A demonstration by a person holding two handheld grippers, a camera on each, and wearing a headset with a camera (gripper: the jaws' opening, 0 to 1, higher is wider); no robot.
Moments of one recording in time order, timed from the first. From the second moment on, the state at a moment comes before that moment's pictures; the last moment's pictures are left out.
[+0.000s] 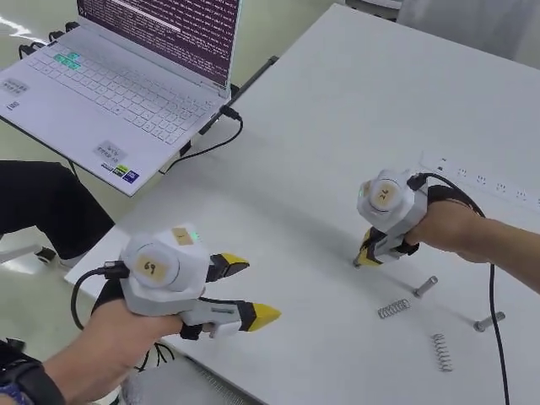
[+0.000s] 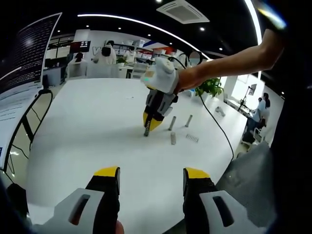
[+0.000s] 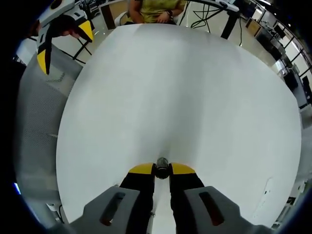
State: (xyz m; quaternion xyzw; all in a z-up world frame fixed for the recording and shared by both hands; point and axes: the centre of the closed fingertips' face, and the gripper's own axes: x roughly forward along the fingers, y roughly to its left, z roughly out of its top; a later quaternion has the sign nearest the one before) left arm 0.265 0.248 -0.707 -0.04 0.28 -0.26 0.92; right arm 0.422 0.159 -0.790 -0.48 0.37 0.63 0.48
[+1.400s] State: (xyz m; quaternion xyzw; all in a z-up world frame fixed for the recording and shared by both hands) left arm 0.272 0.237 -0.695 -0.03 0.27 -0.28 0.92; right arm 0.441 0.137 -0.727 -0.40 0.37 0.61 0.58
